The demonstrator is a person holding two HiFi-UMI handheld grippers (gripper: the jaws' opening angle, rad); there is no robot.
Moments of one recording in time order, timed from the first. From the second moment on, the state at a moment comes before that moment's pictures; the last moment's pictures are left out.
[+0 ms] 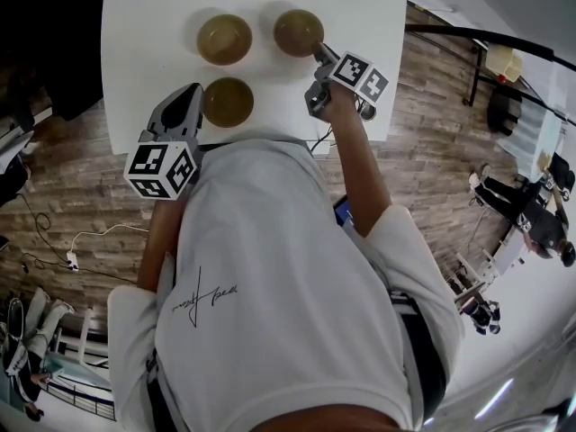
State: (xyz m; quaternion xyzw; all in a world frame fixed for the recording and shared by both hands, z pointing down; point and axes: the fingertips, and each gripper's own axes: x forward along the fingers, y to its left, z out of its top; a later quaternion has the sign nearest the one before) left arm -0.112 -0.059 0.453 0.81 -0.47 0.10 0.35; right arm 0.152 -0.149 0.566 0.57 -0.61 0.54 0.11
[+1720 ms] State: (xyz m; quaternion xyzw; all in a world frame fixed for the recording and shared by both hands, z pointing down) left arm -0.115 -0.053 0.449 0.81 -0.47 0.08 0.33; right arm 0.153 -0.136 0.566 0.56 -0.57 0.60 0.02
